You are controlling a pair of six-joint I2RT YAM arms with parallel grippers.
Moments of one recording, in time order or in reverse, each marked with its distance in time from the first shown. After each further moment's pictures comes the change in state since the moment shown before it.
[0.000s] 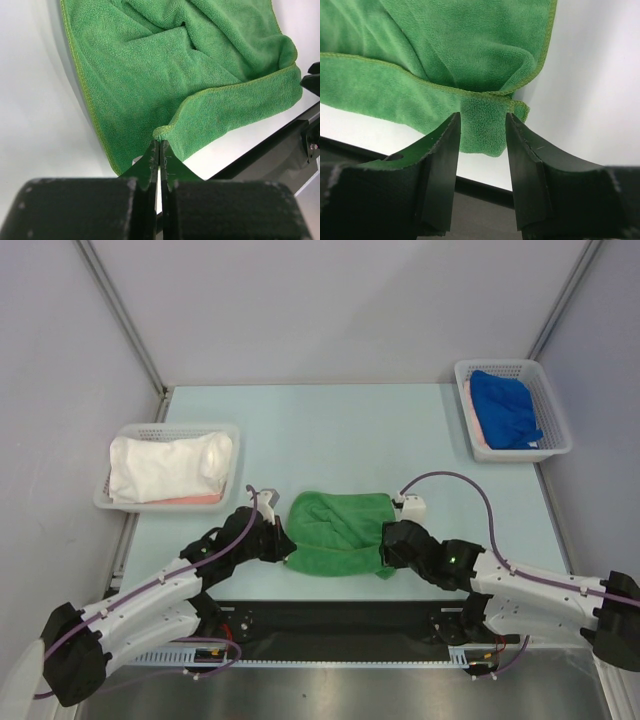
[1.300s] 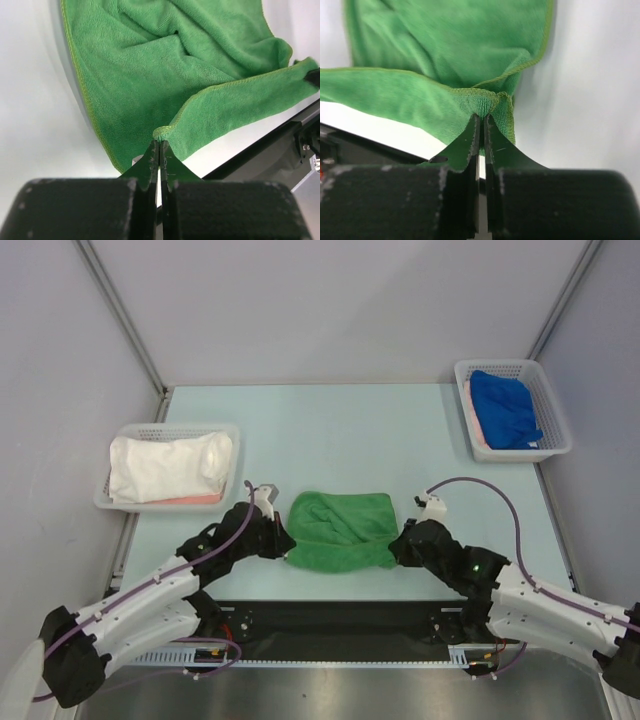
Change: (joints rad) left arm 0.000 -0.006 0.048 -0.060 -0.008 0.003; right arm -0.092 -0.180 -0.132 0.063 -0.106 0.084
